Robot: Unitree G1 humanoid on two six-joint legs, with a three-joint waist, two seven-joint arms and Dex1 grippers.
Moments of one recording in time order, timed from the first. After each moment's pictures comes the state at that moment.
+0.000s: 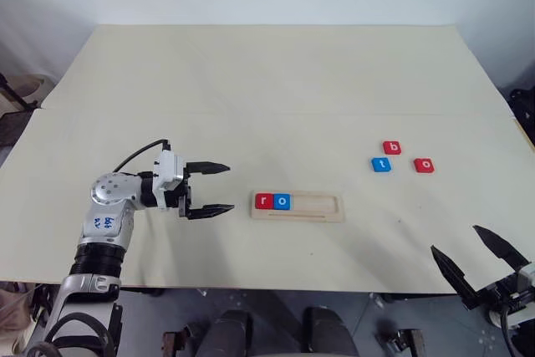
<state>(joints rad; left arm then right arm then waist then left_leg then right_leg) -0.48 0.54 0.04 0.33 -0.39 -0.08 -1.33 0.58 -0.37 -0.61 -0.29 0.50 -0.21 0.81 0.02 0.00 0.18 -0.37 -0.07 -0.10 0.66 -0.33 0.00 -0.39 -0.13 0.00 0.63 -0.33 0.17</state>
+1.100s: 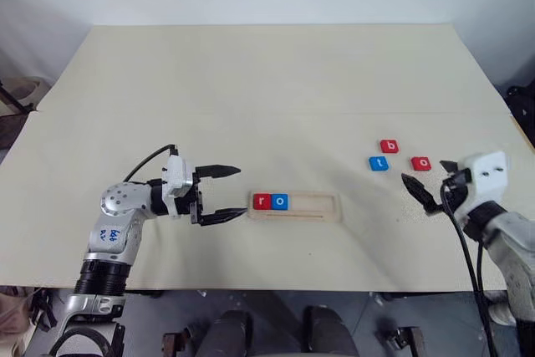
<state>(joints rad) -0.38 0.51 0.02 0.14 -0.41 0.02 -1.24 -0.10 -0.68 -0.33 -0.20 0.42 0.55 0.43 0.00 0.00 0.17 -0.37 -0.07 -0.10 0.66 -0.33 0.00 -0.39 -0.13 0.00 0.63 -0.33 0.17</state>
